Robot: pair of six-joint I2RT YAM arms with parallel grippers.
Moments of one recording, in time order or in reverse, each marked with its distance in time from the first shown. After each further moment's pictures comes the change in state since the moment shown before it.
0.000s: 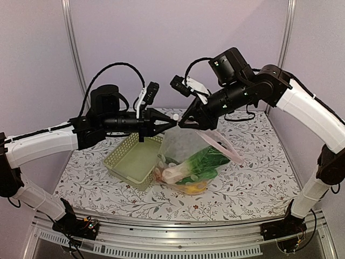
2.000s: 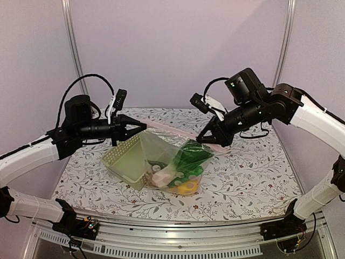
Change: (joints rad) left arm 0.221 -0.248 -0.230 -0.048 0.064 -0.035; right arm -0.062 -0.193 -0.341 0.071 -0.011 0.127
